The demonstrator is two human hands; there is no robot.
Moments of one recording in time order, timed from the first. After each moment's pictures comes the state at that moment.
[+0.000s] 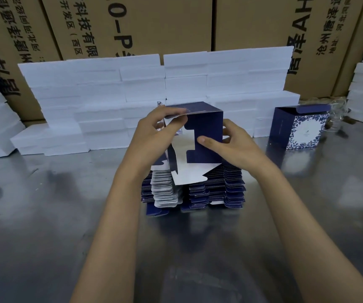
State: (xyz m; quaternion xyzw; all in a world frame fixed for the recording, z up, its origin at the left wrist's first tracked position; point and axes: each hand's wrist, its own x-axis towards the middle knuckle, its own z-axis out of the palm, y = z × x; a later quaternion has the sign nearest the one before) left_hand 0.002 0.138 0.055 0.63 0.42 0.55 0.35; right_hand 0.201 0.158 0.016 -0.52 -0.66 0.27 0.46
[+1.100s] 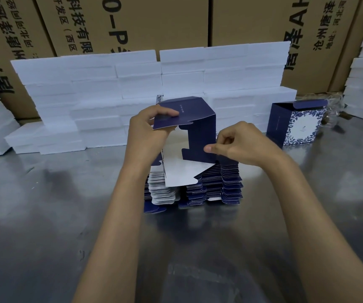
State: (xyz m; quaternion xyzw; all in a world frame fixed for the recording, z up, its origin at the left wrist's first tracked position) left_hand 0.004 0.151 0.042 0.63 0.41 0.61 0.27; right_hand 0.224 0.151 0.028 -0.58 -0.74 0.13 0.32
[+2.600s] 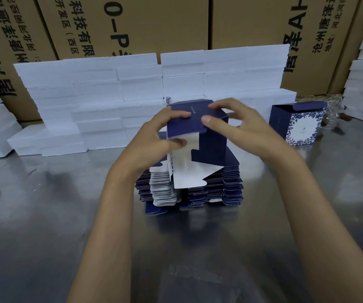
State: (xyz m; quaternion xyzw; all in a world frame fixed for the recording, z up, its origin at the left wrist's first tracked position) left_hand -0.011 0.143 0.048 0.74 0.41 0.44 0.31; right_hand 0.210 0.128 0.055 -0.49 -0.68 0.24 0.49
